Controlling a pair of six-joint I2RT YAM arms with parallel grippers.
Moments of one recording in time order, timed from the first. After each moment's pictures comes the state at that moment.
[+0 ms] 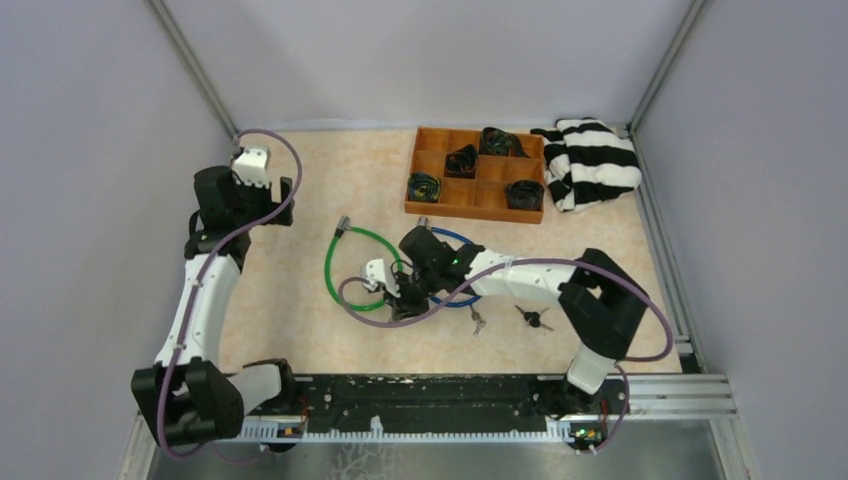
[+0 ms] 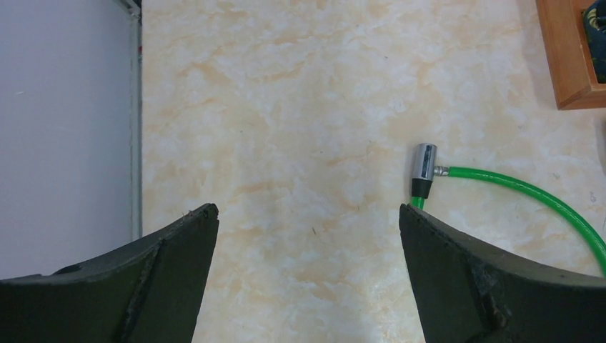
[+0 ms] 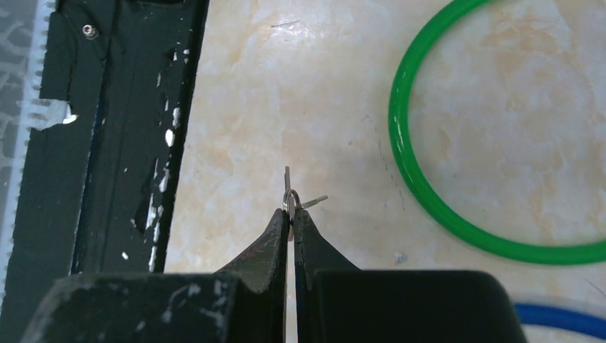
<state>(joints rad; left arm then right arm) 0.11 1.16 0.96 -0.25 0.17 0.23 0.97 1.64 1.05 -0.28 -0.62 -0.50</state>
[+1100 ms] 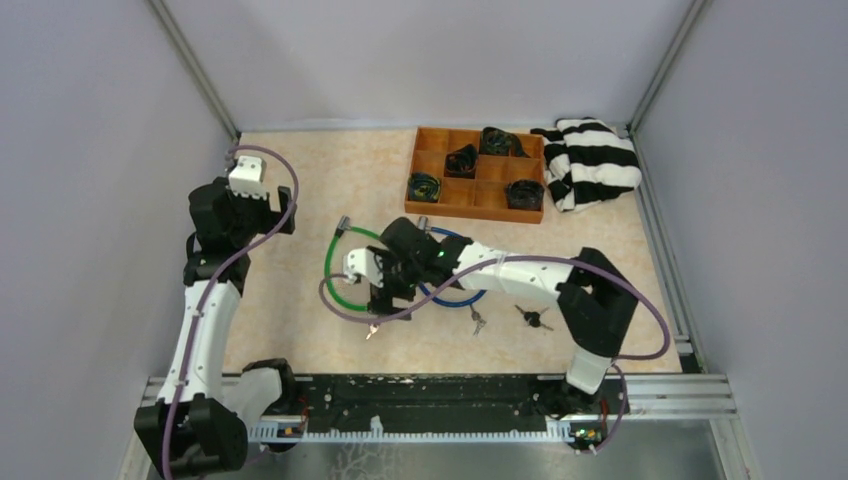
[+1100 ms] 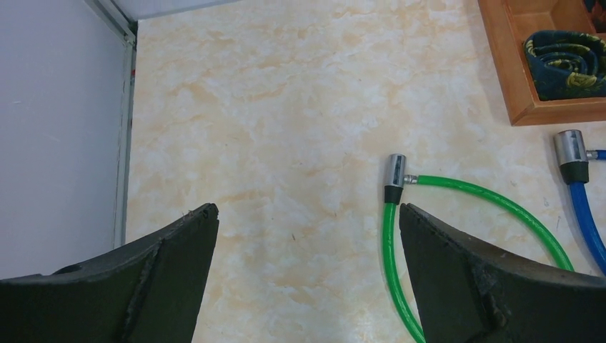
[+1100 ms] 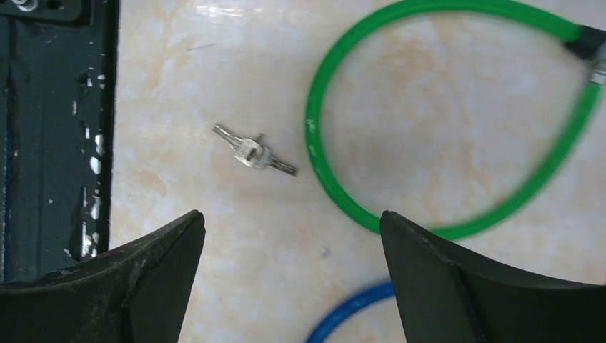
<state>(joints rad) 0.11 0.98 0.85 -0.19 0.21 0.17 1.06 1.77 1.25 -0.37 -0.37 -0.52</state>
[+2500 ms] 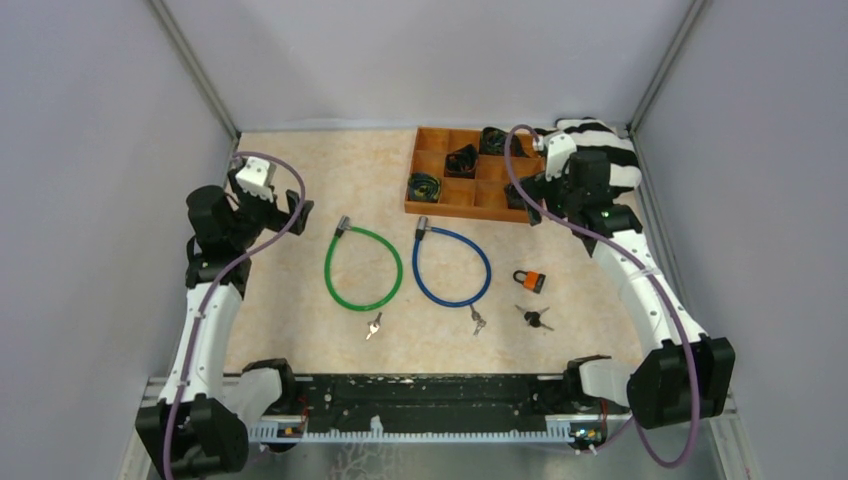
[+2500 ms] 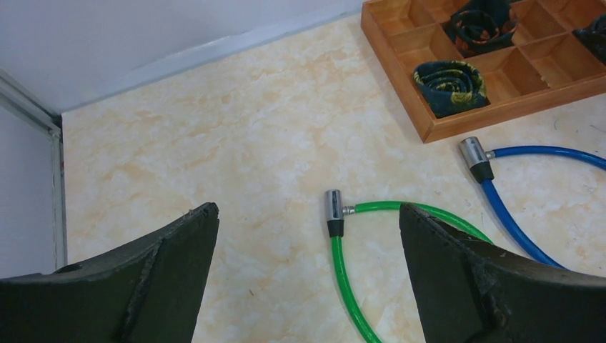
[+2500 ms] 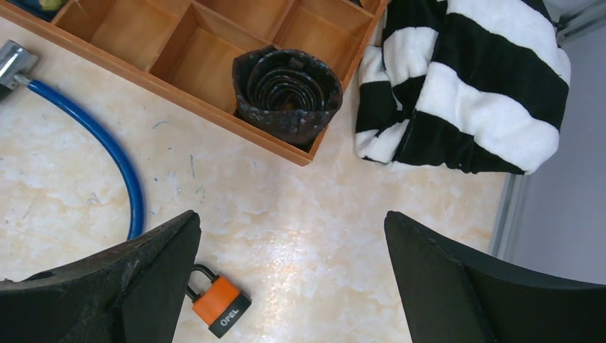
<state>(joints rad) 0.12 0.98 0.82 -0.07 0.47 0.18 0.17 1.21 1.07 -0.45 0.00 -0.27</state>
